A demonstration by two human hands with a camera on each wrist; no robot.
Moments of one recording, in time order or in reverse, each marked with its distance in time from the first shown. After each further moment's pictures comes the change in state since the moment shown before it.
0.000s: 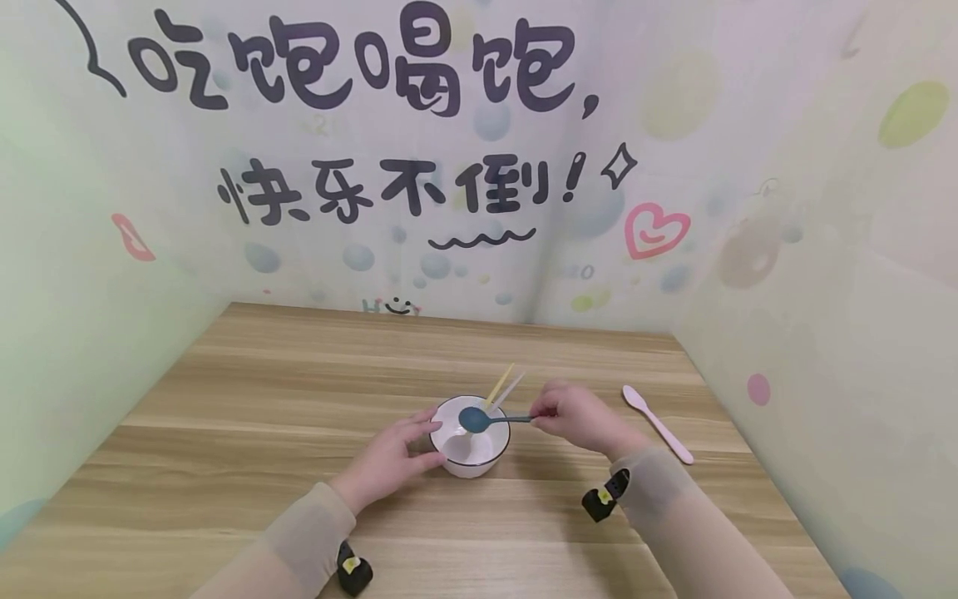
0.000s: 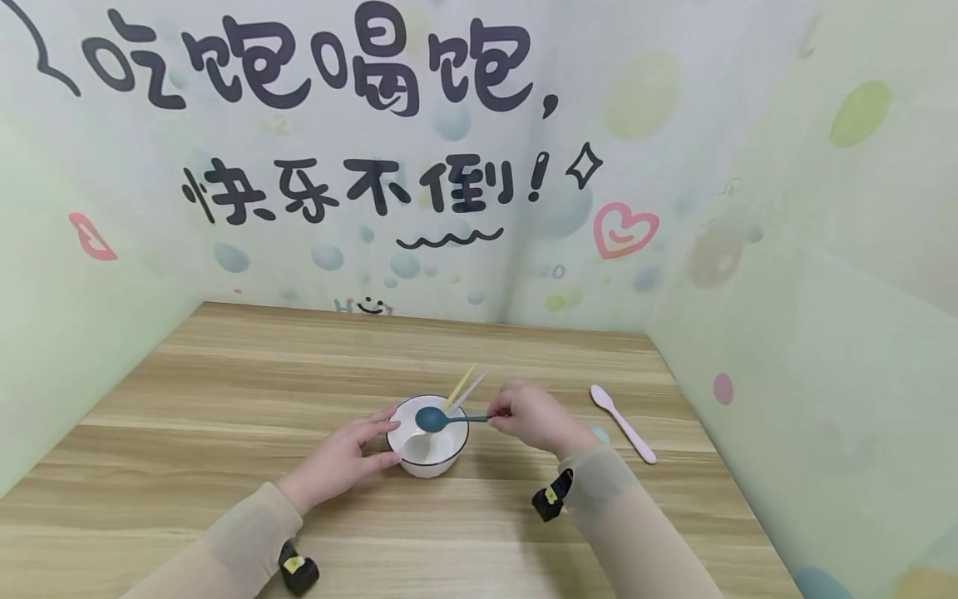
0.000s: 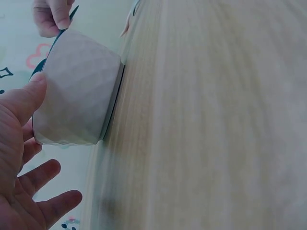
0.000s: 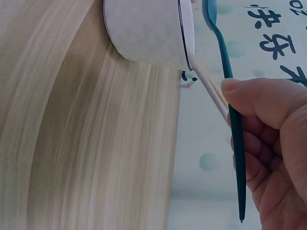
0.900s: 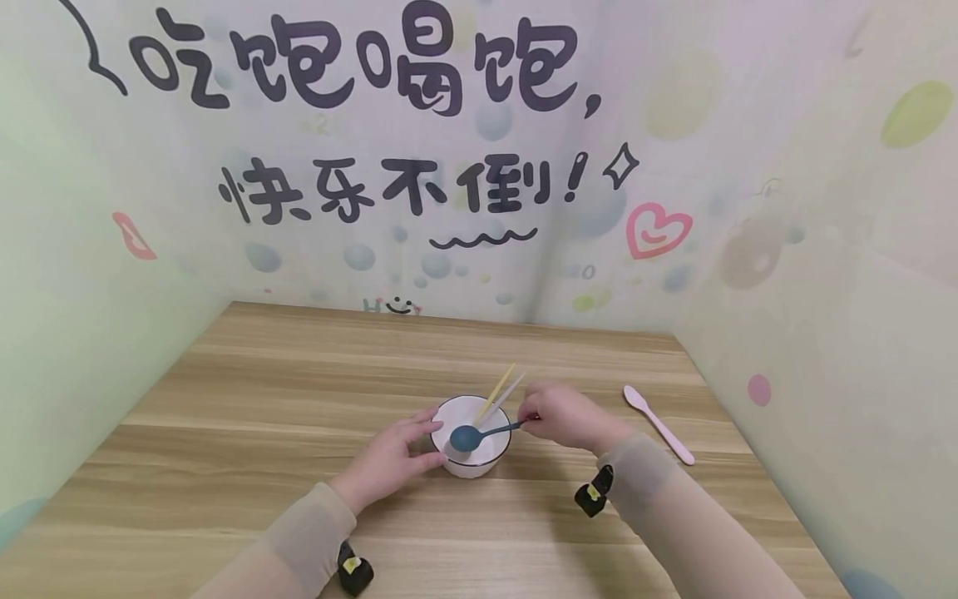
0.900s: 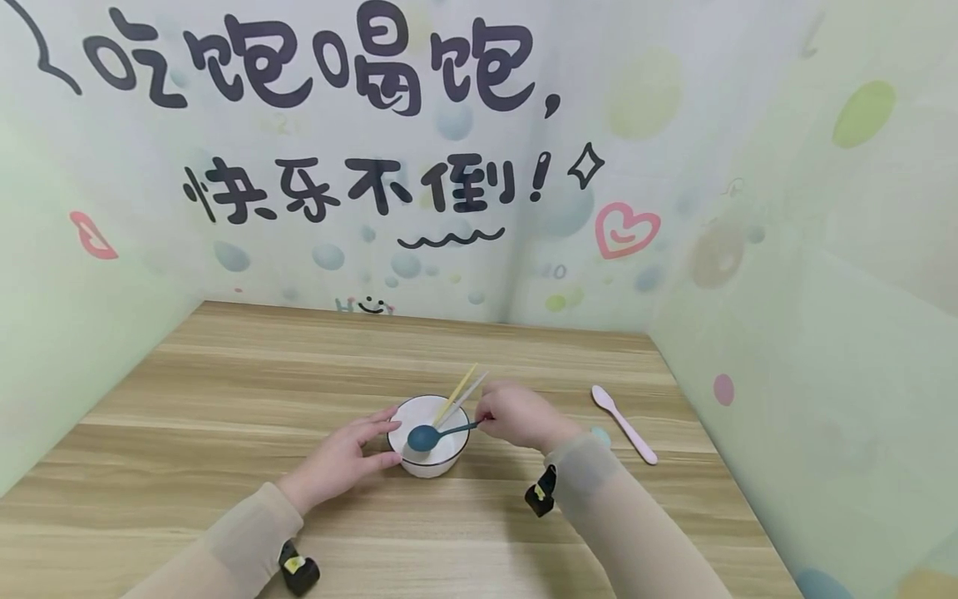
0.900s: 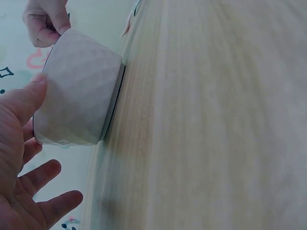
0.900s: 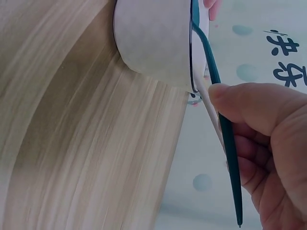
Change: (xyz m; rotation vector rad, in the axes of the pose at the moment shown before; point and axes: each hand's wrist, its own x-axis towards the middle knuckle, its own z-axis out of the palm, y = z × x) left_hand -0.001 0.002 -0.001 -0.008 0.000 -0.004; right_hand 0.019 -0.015 0.002 -0.156 -0.101 -0.172
